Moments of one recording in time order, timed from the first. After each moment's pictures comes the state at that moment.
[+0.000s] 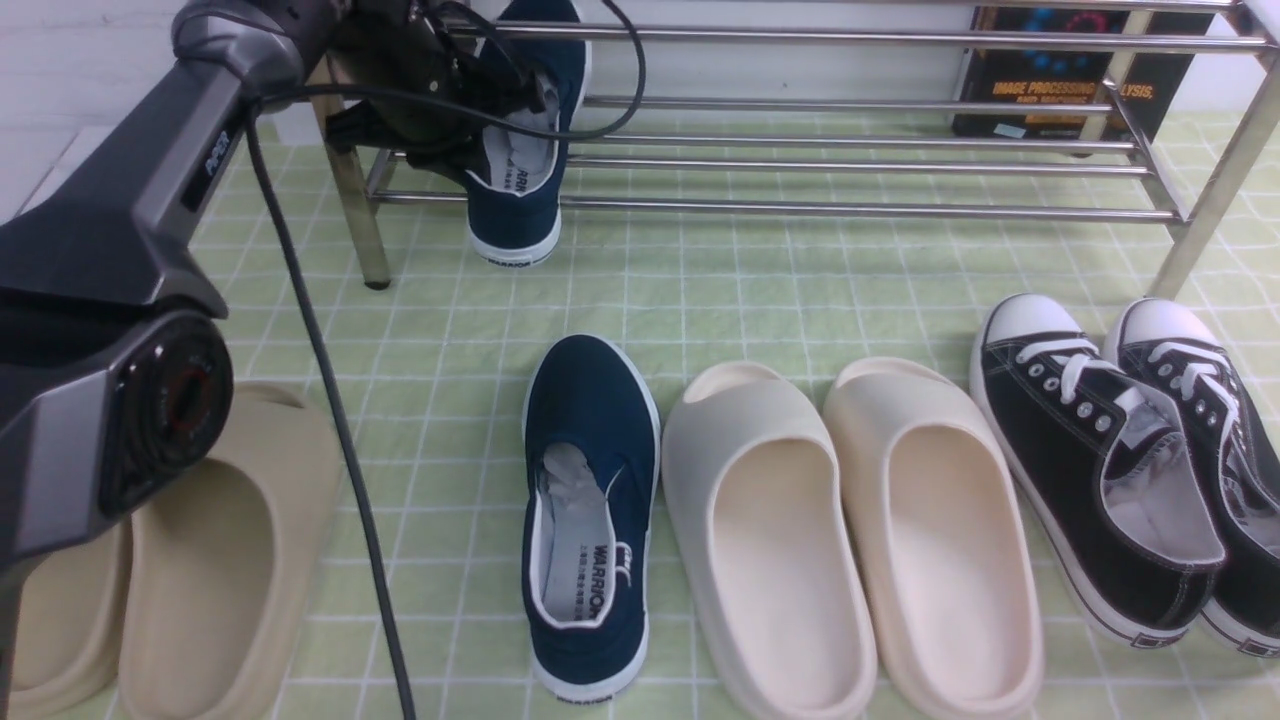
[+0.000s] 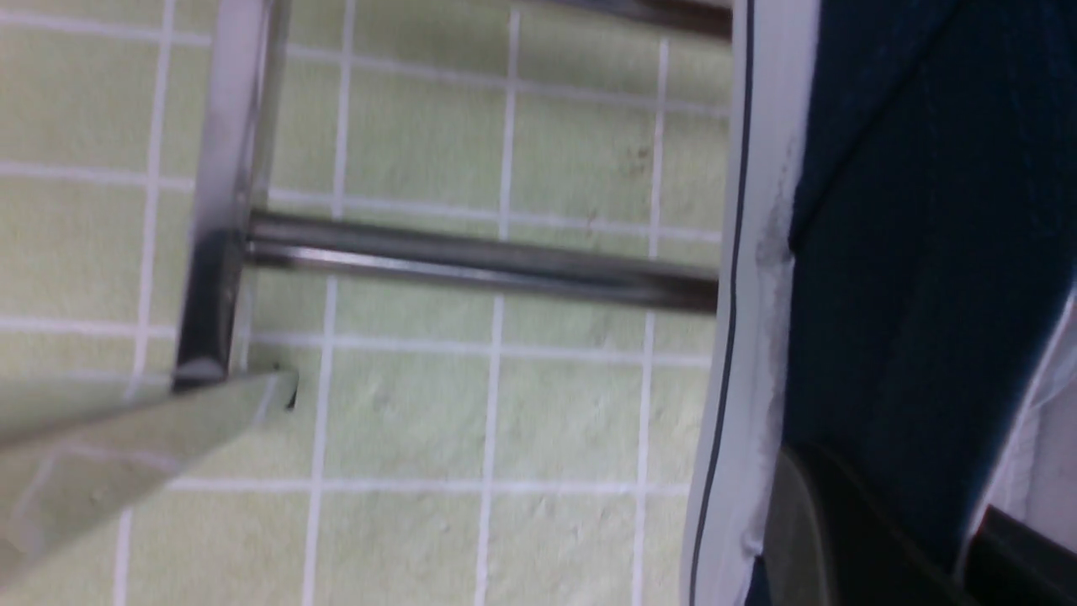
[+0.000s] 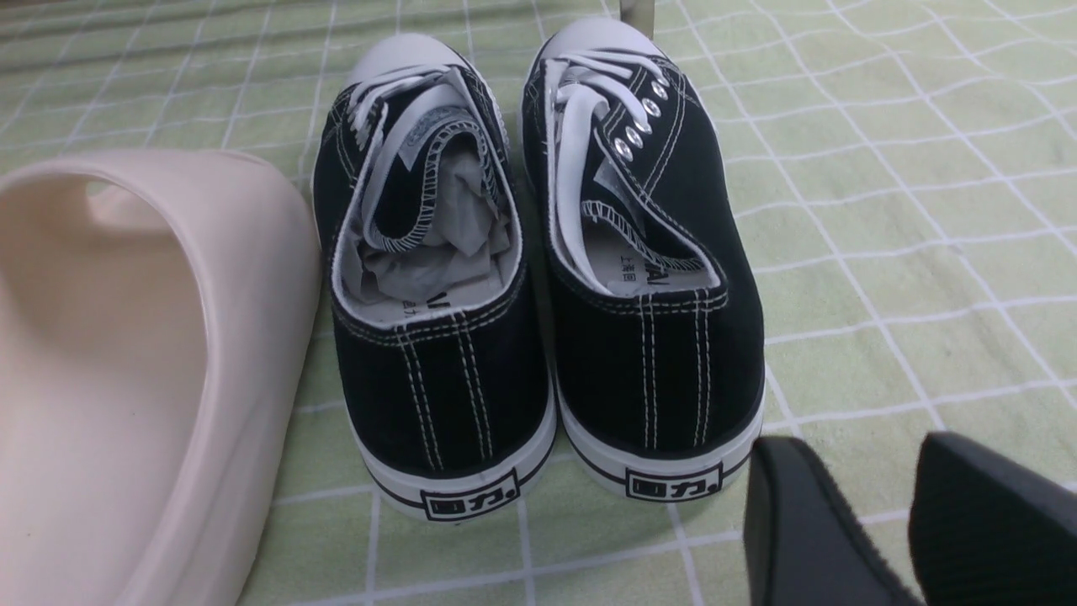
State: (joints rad) right arm -0.12 -0.01 0.02 0.03 0.39 0.10; left arm -0.18 2.39 -2.48 -0.13 1.14 -0.26
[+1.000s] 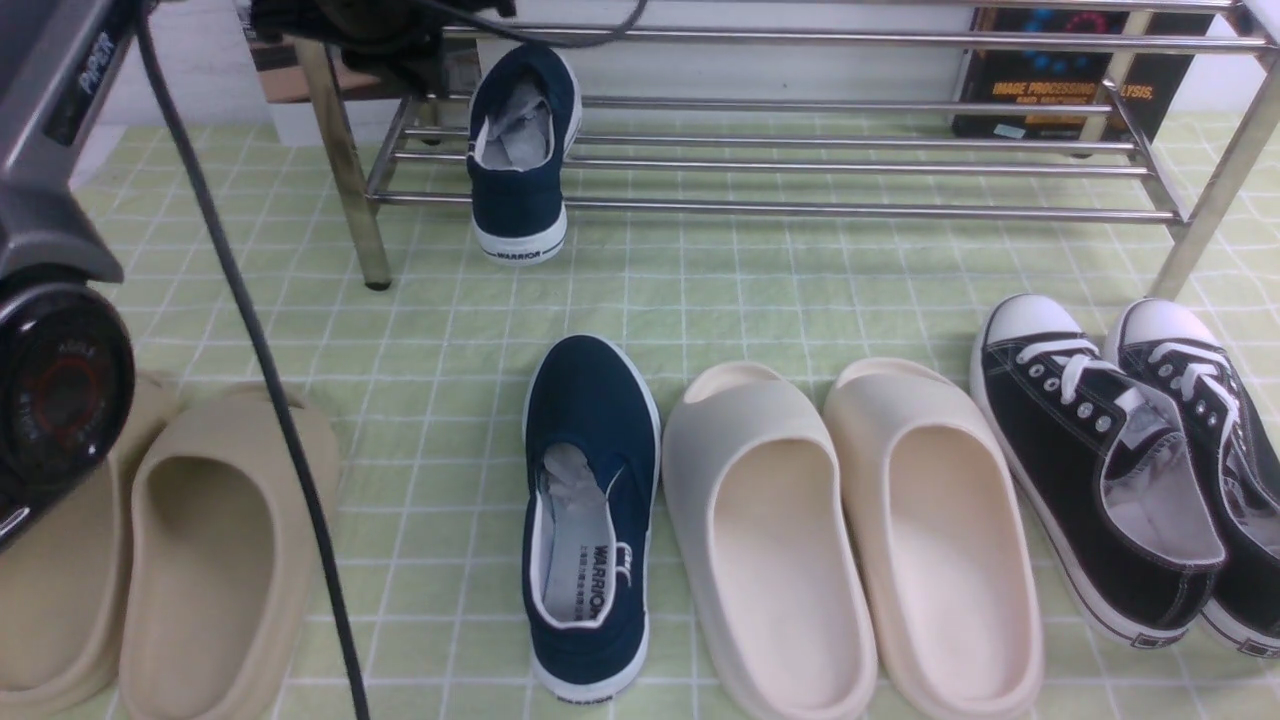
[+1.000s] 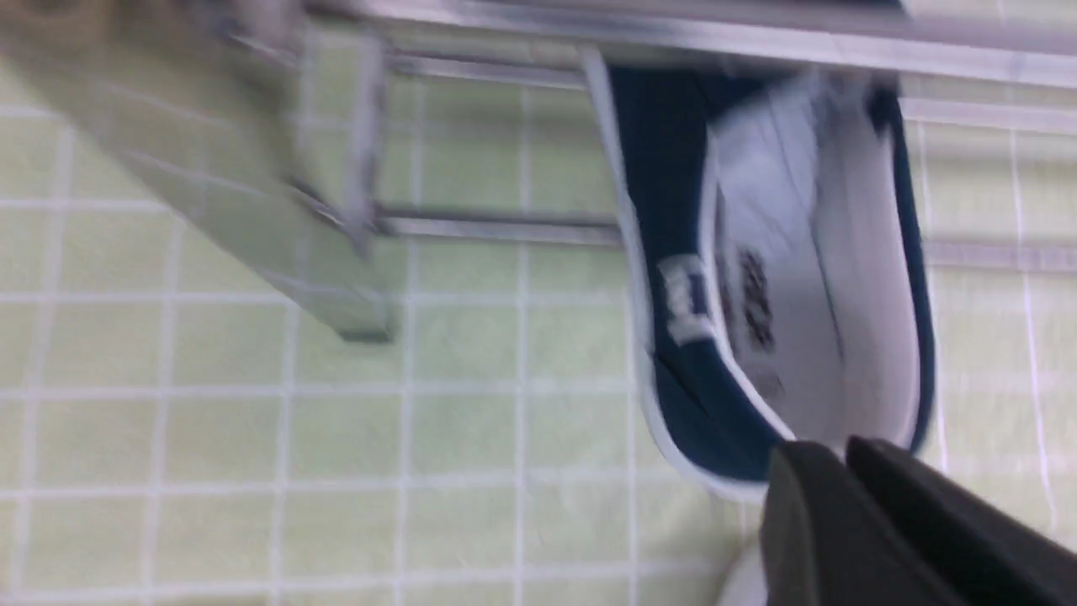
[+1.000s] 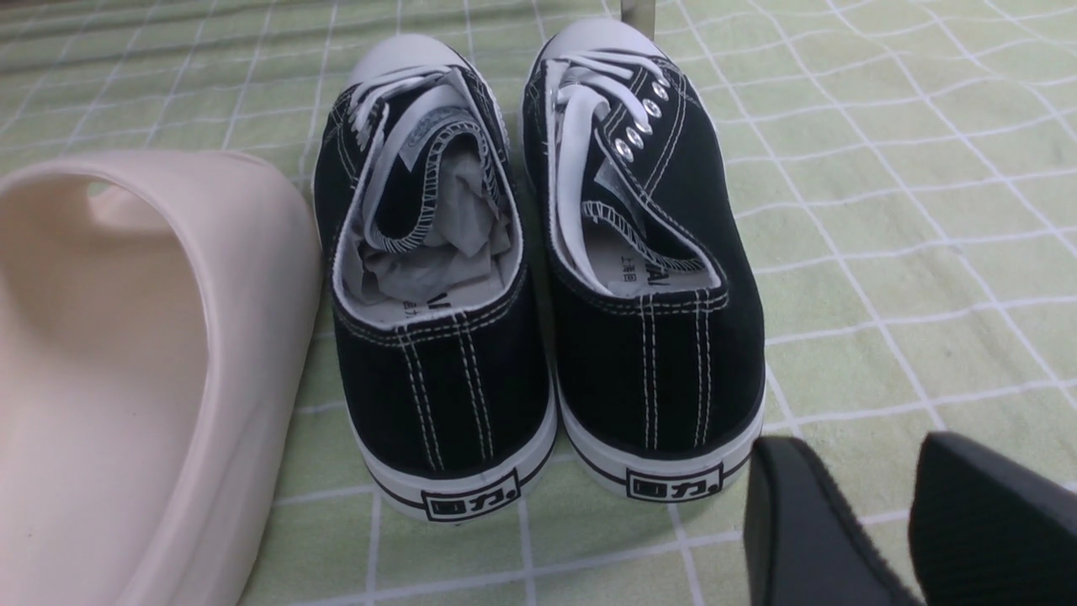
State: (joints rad) right arm -0.12 -0.01 0.02 0.03 0.39 0.10; left arm -0.25 2.16 -2.34 -0.03 1.25 -0.22
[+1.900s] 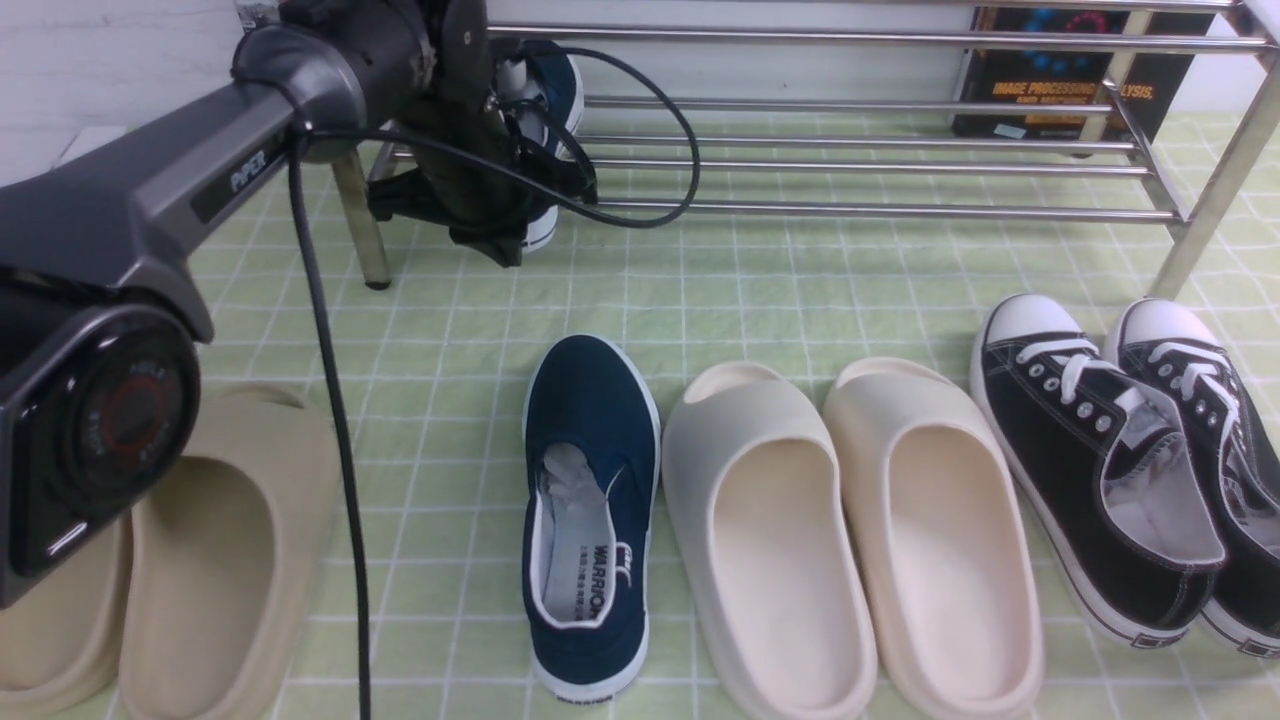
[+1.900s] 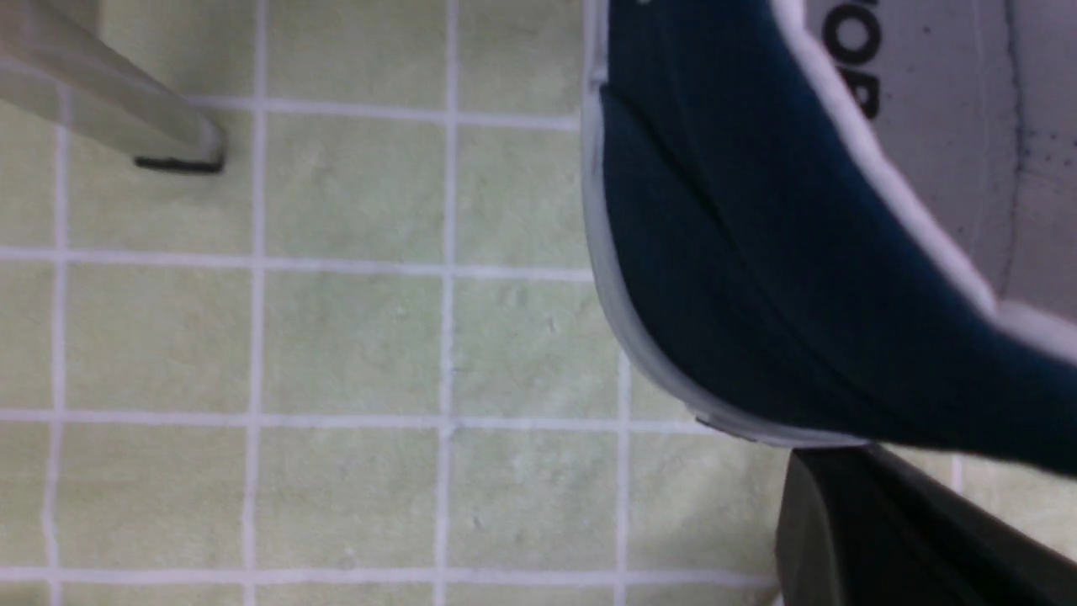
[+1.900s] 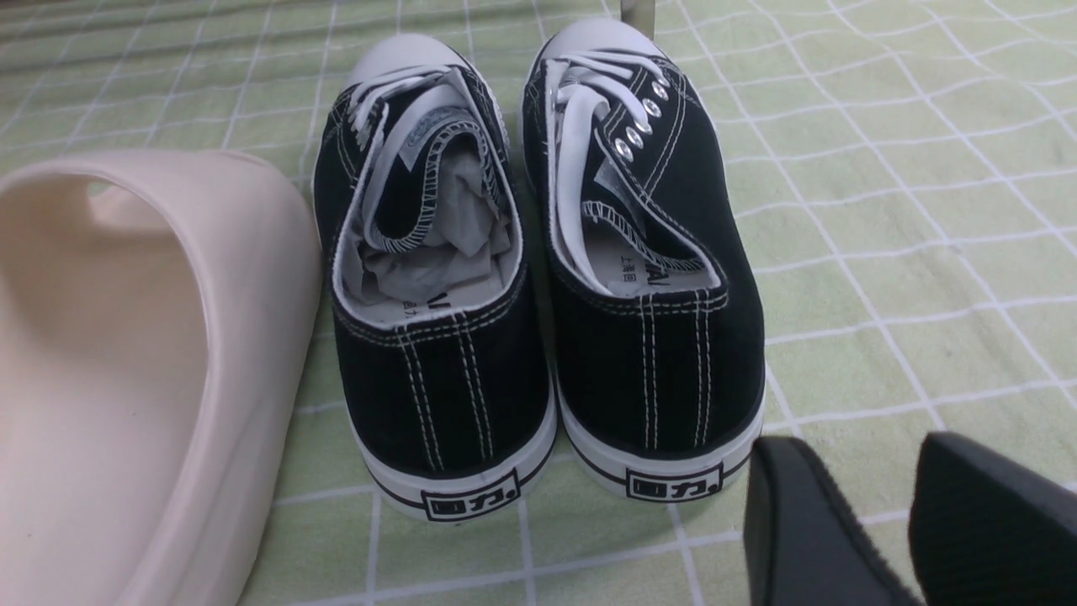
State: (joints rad) right arm -0.12 -0.01 0.02 0.03 0.39 0.10; left arm -0.30 2.20 -2.02 0.05 0.96 -0.37
